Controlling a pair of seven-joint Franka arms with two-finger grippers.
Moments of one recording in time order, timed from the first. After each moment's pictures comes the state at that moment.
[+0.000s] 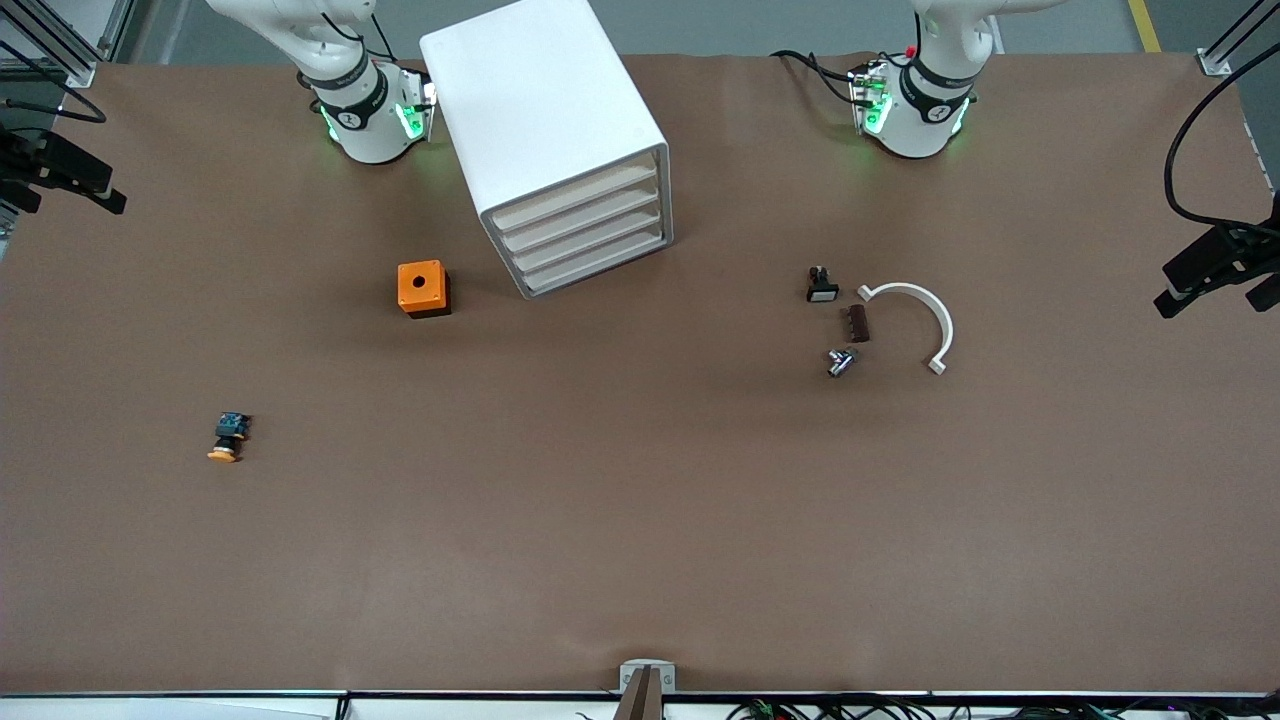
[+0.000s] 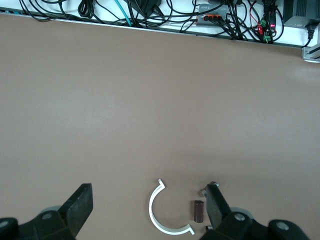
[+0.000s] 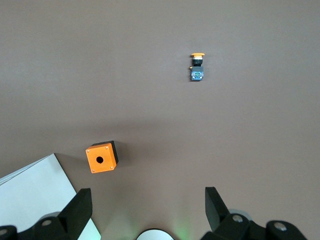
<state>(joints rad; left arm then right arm) 0.07 -0.01 -0.06 -1.57 -0.05 1.78 -0.06 -0.07 -0.18 -0.05 -1.72 0.02 1.49 -0.08</state>
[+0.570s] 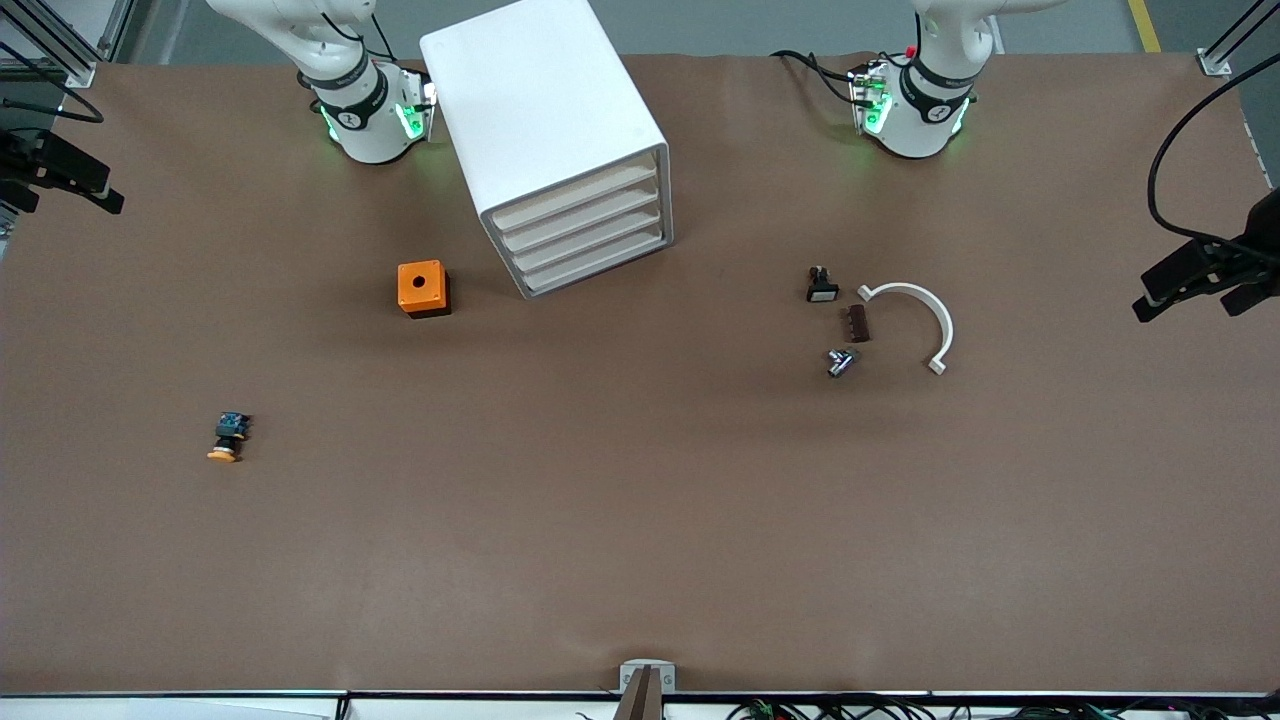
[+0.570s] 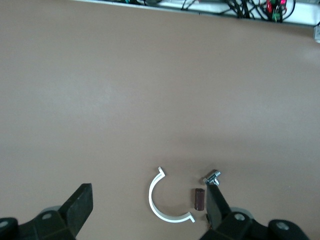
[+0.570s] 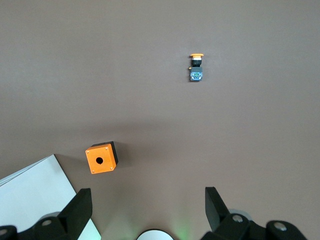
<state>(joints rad) 0.07 0.03 -0.06 -1.57 -0.05 1.73 -0.06 -0.07 -0.18 -0.06 -1.71 0.02 1.49 -0.08</state>
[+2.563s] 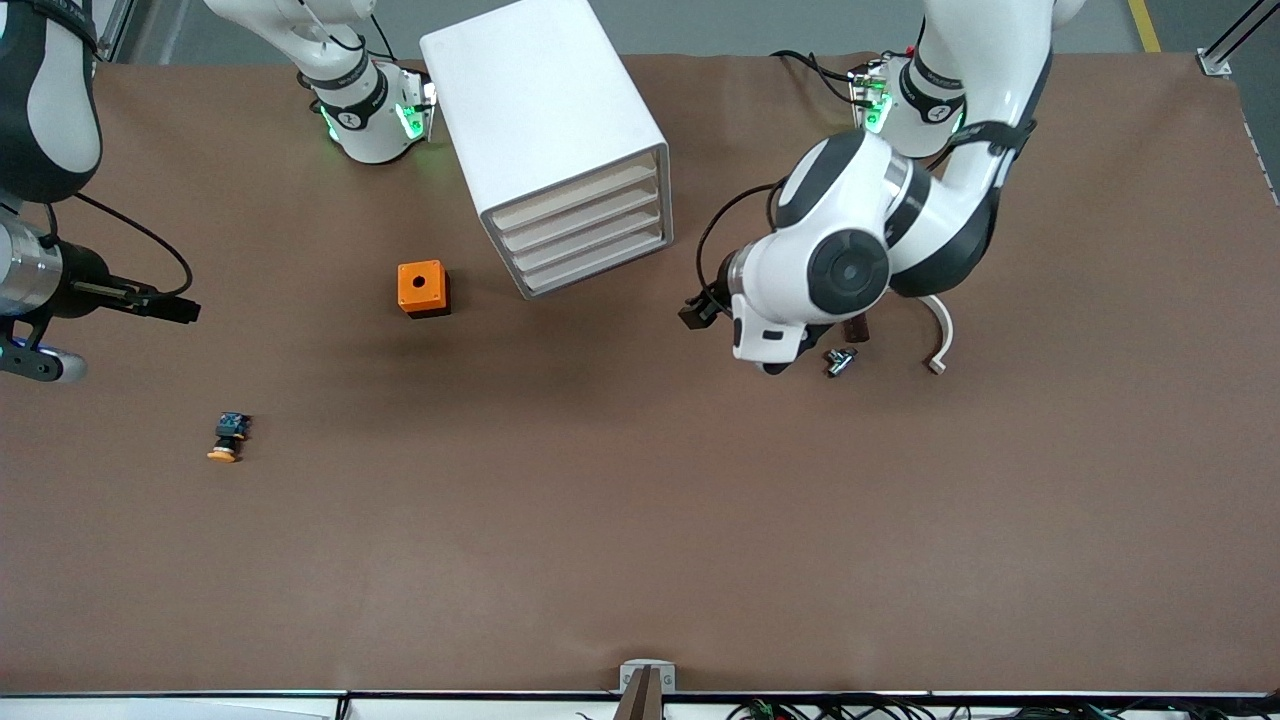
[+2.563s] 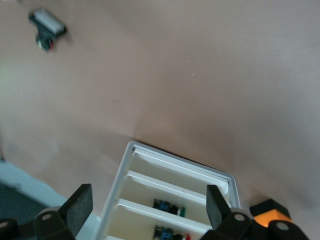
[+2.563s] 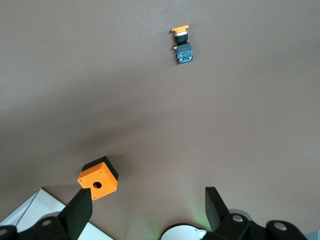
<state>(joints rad) -0.53 0.52 -0.07 -1.41 -0.43 1.63 -1.33 -0.02 0.15 -0.04 -1.58 -0.04 1.48 0.24</state>
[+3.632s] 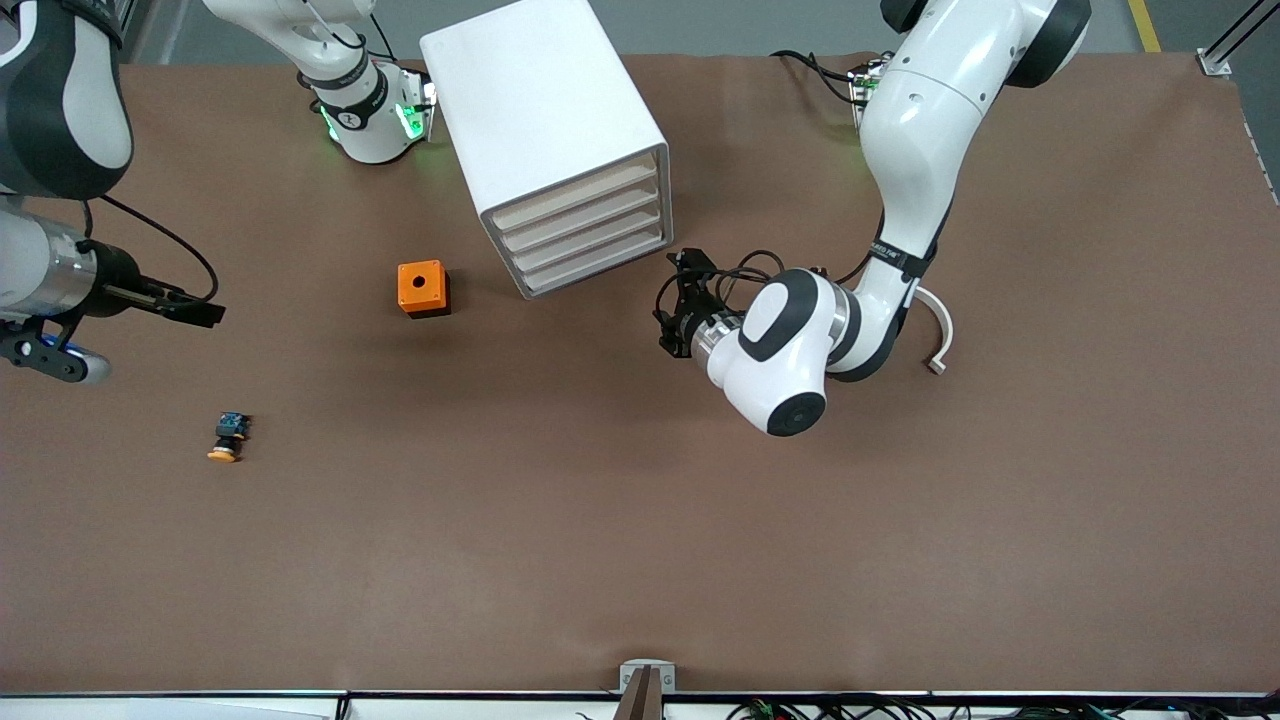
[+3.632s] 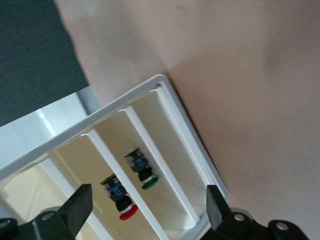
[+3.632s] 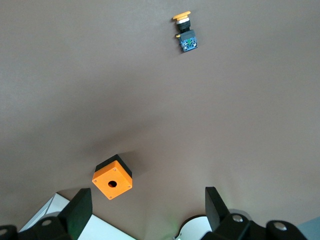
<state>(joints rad) -0.51 0.82 -0.07 -1.29 -0.79 1.48 -1.93 0.03 0.14 -0.04 -1.61 -0.02 1.48 0.40</state>
